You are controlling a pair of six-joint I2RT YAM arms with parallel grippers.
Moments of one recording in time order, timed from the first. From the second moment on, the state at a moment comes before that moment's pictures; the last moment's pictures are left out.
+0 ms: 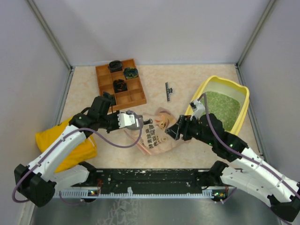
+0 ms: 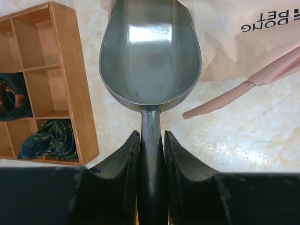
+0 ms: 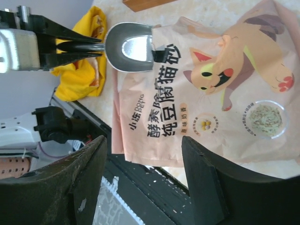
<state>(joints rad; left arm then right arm) -0.53 1.06 0.92 -0.75 0.28 0.92 0.81 0.66 0.74 -0.45 -0.05 0.71</state>
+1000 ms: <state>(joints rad) -0.54 1.09 1.05 -0.95 0.36 0.89 0.81 0.67 0.73 -0.54 0.04 0.71</state>
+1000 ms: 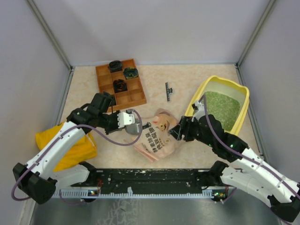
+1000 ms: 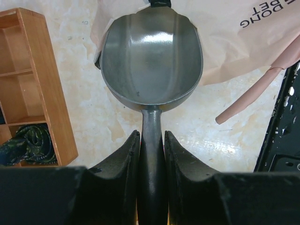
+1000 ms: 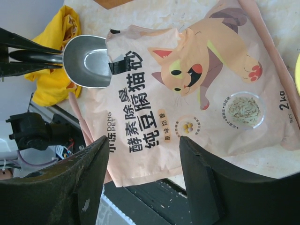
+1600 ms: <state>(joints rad) -0.56 1.25 1.00 -0.75 0.40 0.83 0.81 0.64 0.71 -0.52 0.04 0.73</state>
